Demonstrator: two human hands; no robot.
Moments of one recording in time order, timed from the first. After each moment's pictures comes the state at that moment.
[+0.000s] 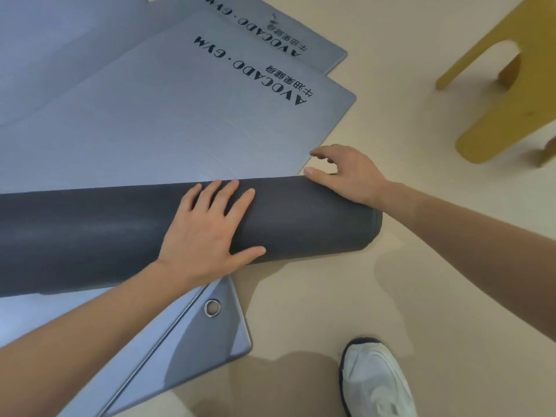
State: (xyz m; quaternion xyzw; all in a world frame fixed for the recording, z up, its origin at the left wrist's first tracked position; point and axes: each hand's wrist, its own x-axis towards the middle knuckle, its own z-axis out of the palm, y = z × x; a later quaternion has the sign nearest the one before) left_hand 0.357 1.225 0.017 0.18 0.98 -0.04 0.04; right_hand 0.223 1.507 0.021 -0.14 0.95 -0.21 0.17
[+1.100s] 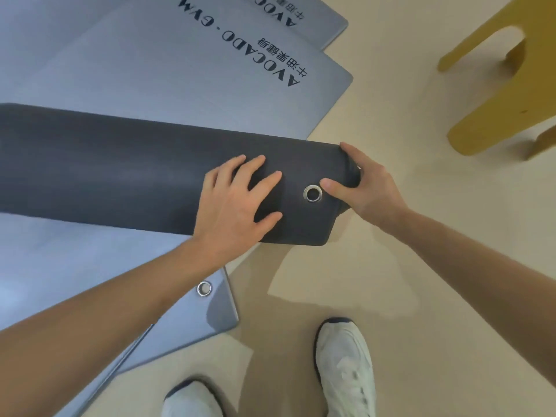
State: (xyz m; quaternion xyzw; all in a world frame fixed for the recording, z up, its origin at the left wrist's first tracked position) left_hand 0.320 1.285 0.048 0.14 0.98 0.12 -0.02; right_hand 0.261 1.544 0.058 0.05 0.89 -0.42 0.18
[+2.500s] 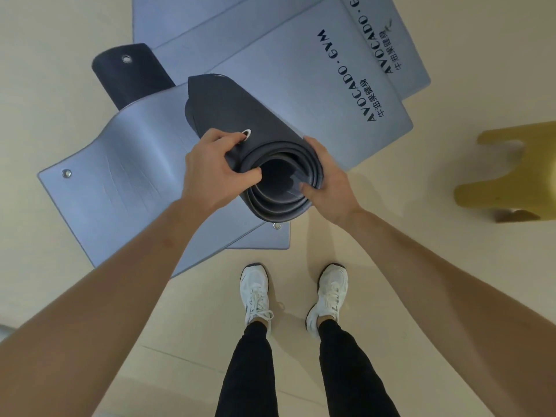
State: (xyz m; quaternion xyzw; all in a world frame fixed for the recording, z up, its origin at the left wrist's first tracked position) left_hand 0.366 1.089 0.443 -0.26 0.90 0.35 0.06; right_hand 0.286 1.306 0.394 -0.15 0.83 -0.42 0.34
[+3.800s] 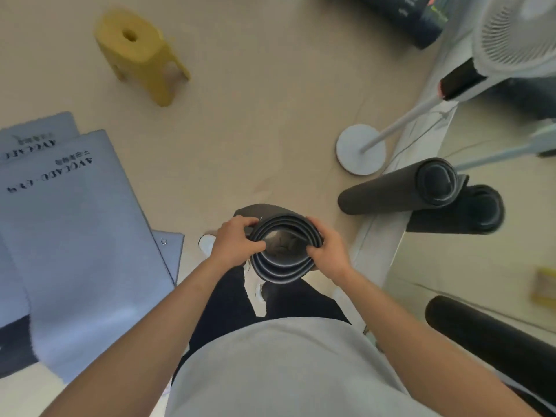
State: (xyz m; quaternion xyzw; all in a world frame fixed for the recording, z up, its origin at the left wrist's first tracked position) left_hand 0.718 1.461 0.702 0.31 0.78 0.20 0.50; right_hand 0.931 1.560 0.714 0.57 0.63 -0.53 0.01
